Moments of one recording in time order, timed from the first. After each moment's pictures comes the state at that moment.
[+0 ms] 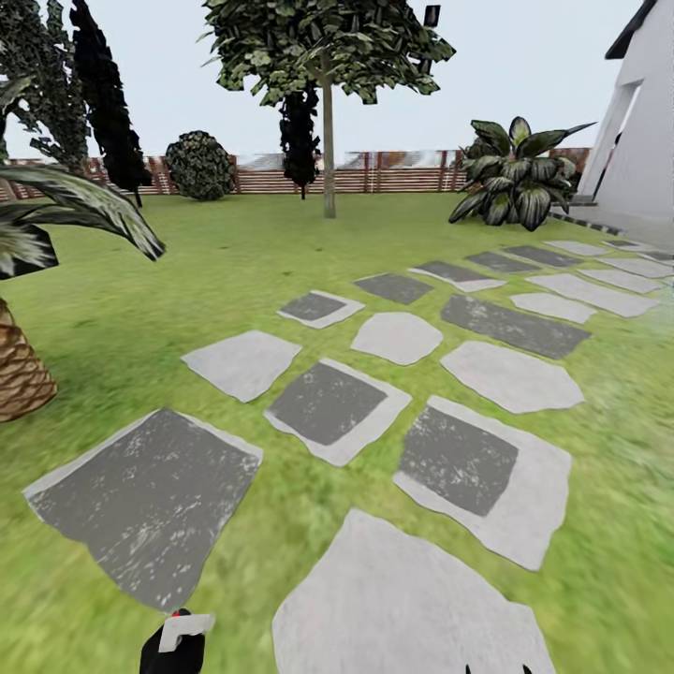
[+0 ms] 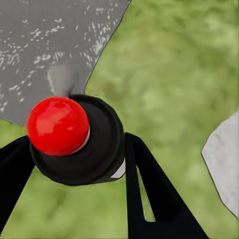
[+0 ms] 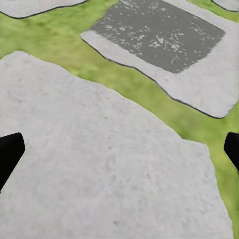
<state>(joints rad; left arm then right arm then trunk) -0.35 0.06 0.16 -0.23 -0.11 -0.45 0.02 -0.13 -0.05 0.00 -0.31 0.11 -0.79 -0.16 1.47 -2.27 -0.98</state>
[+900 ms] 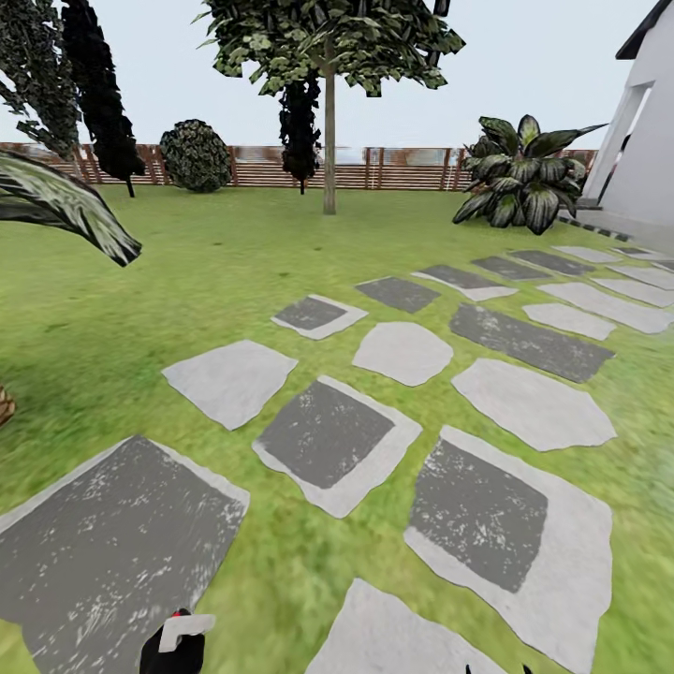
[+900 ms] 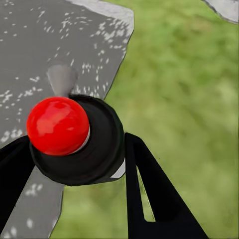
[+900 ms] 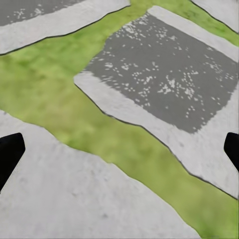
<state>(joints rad) -0.35 0.06 0.16 -0.23 -0.11 -0.45 0.02 -0.13 -0.05 0.00 -0.31 0.11 -0.79 -0.16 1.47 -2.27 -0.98</state>
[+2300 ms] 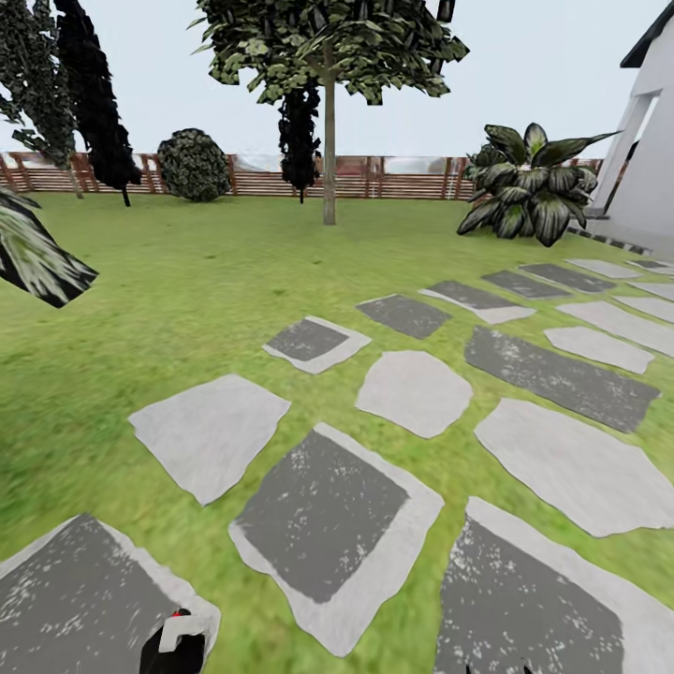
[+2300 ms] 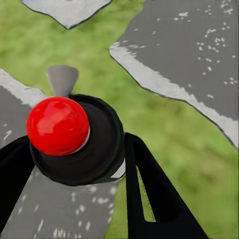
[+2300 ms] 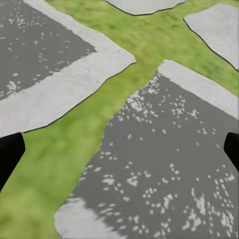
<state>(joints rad) -0.35 0.06 0.16 -0.23 -0.11 -0.45 0.02 -0.13 -0.05 0.00 -0.31 0.11 -0.79 -0.16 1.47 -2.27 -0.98</state>
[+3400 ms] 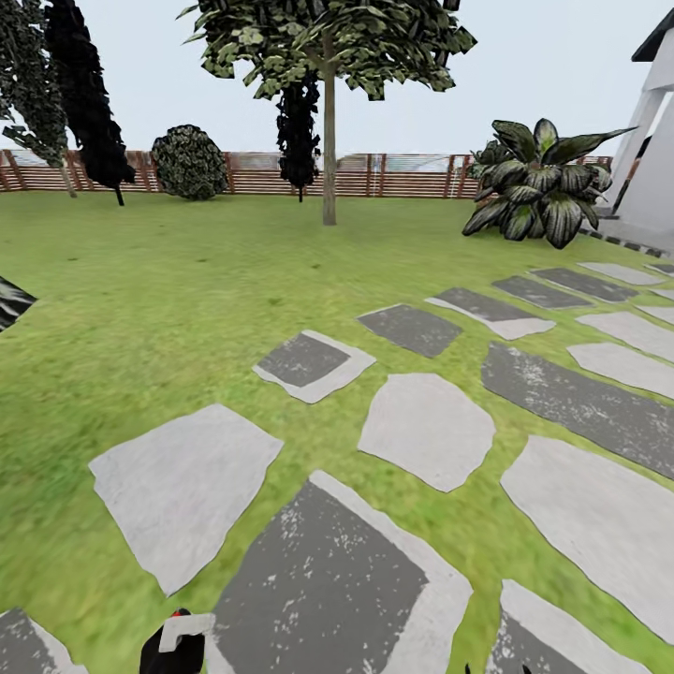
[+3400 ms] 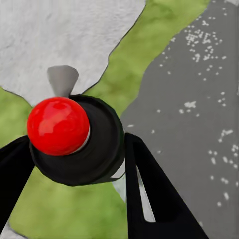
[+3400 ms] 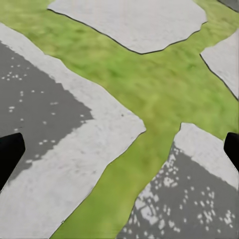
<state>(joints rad) -0.35 0.06 0.16 -0.23 -0.11 -0.45 0.02 -0.13 -0.05 0.00 -0.31 0.11 -0.79 -0.16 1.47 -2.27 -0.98</state>
